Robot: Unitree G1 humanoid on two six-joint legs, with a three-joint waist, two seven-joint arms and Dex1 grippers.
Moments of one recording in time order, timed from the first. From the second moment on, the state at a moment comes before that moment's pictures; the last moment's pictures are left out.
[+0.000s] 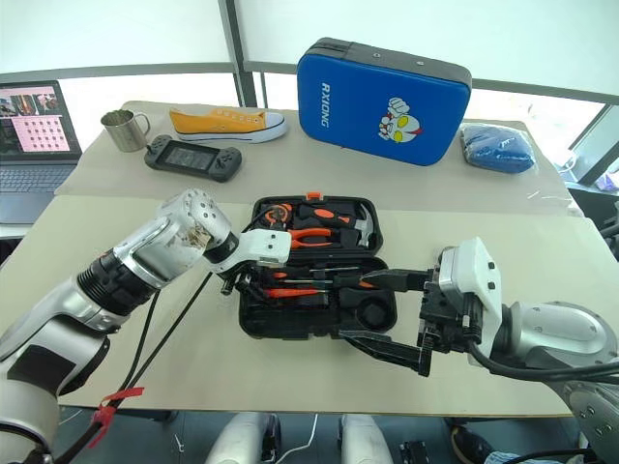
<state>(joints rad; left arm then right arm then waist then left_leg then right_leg) -1.01 0.68 -0.73 0.04 0.07 0.78 -1.51 0.00 -0.93 -0.36 -0.81 1.04 0.76 0.78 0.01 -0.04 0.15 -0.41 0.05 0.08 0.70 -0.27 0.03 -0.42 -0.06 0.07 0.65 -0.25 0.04</state>
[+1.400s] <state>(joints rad) -0.67 0.56 -0.36 0.01 -0.18 0.65 -1.16 0.02 -0.95 -0.36 -0.77 1.06 0.77 0.75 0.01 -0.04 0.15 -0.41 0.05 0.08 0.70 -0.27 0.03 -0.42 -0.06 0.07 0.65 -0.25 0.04</state>
